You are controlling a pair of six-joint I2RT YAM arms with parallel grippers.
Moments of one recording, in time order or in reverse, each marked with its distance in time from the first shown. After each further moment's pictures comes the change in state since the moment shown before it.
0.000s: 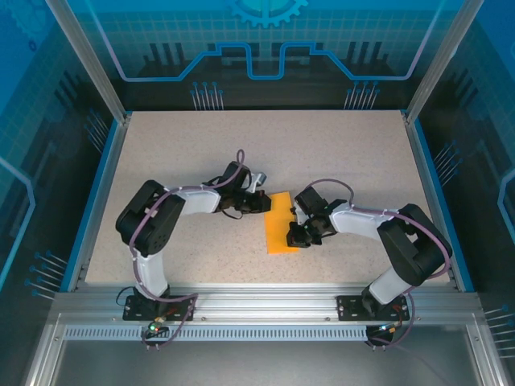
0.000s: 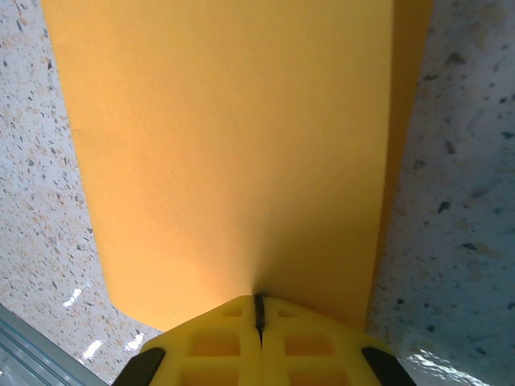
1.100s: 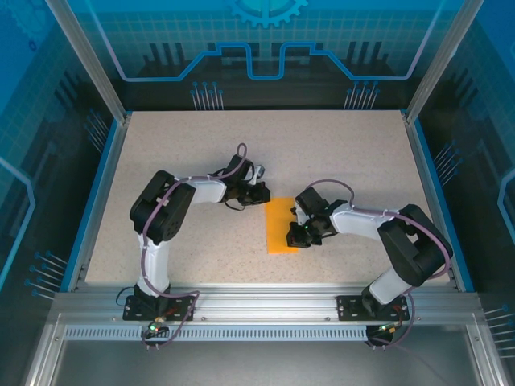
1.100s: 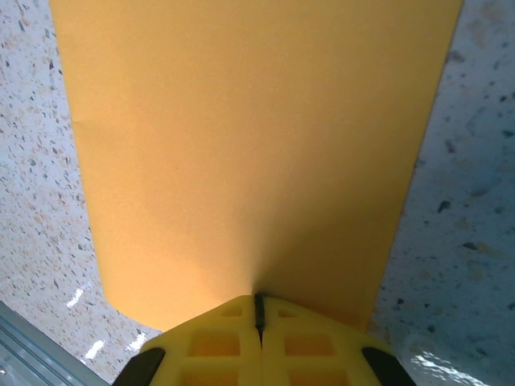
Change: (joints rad) left arm 0.047 0.134 0.150 -0.056 -0.102 -0.008; right arm -0.002 -0.007 -0.016 0.020 -0.006 0.006
